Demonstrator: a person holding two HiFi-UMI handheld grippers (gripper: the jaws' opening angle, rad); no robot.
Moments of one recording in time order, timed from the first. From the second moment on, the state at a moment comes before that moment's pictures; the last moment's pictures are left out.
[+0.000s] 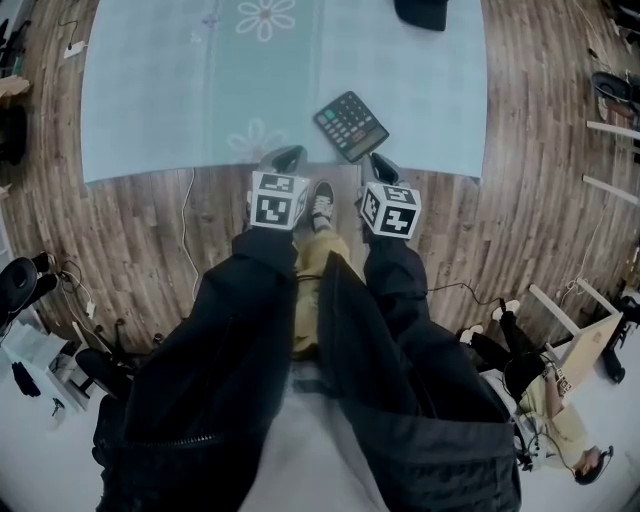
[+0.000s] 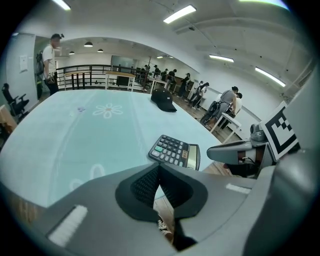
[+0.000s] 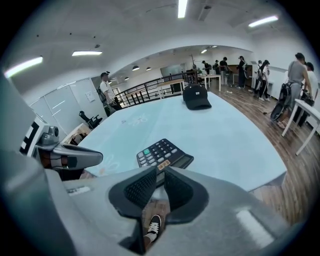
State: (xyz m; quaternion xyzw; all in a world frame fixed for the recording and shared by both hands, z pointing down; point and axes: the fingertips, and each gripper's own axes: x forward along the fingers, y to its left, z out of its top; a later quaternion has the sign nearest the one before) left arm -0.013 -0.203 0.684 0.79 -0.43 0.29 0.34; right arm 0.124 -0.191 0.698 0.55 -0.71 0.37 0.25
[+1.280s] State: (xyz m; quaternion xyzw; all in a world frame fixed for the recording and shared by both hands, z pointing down) left arm -0.031 -0.234 0.704 0.78 -0.43 0.30 0.35; right arm 0.119 -0.212 0.765 0.55 -0.61 0.57 0.09
